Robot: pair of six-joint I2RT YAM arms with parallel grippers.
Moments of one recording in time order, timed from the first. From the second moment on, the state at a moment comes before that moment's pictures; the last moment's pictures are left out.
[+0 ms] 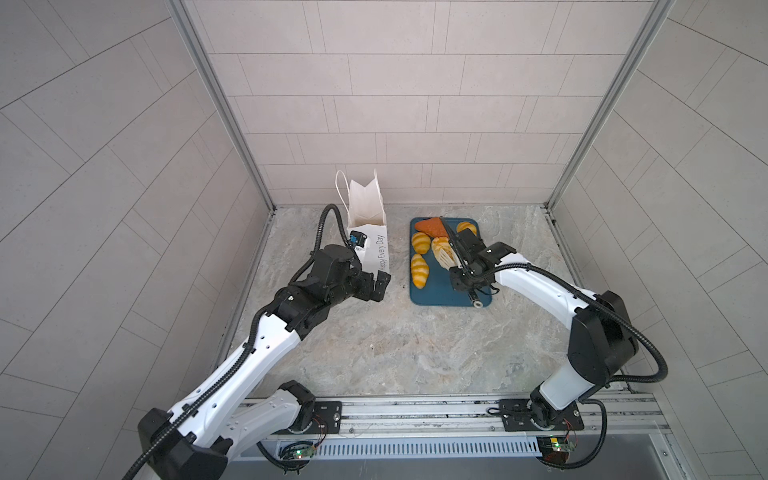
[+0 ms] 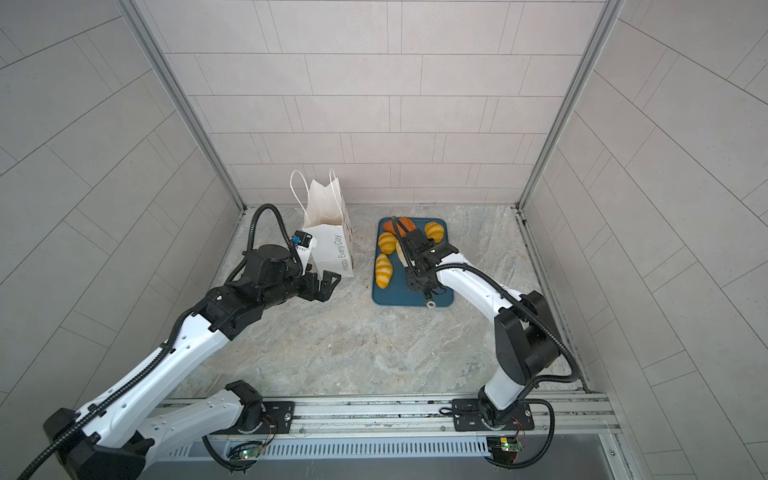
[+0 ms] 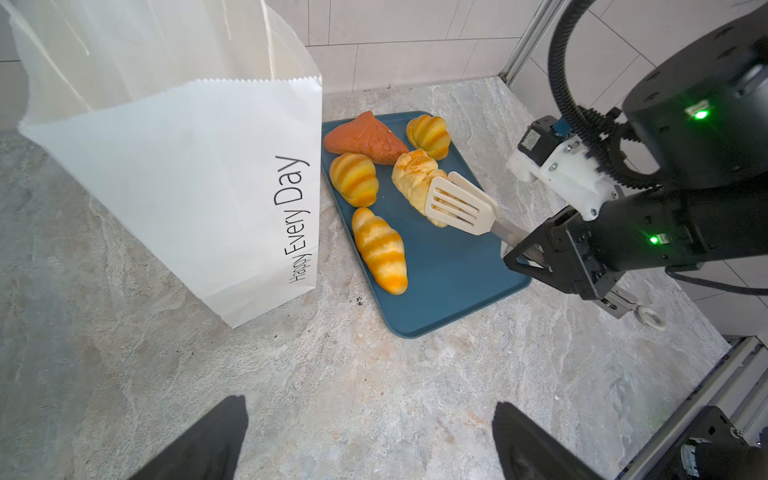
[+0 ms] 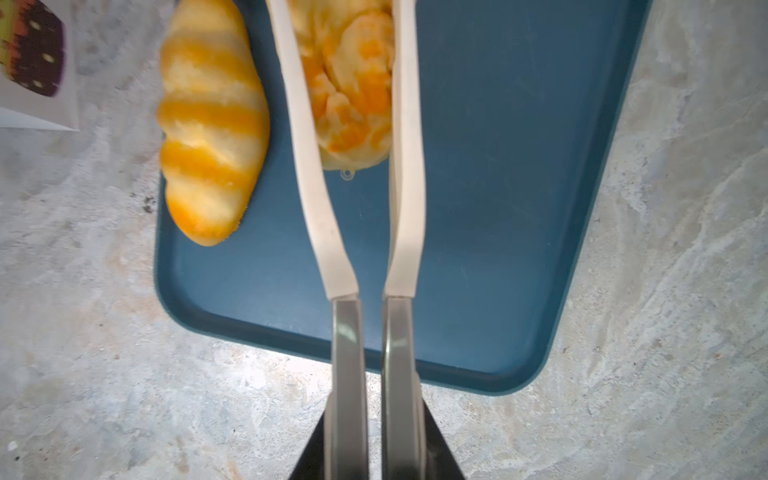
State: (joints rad) left arm -0.57 1.02 1.01 -0.58 0.03 -0.24; right arm 0.49 1.59 1.26 -0.85 0.10 0.37
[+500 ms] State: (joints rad) left arm -0.56 1.01 1.07 -0.60 -0.06 -0.25; right arm 0.55 1.43 1.23 -0.81 0.02 0.35
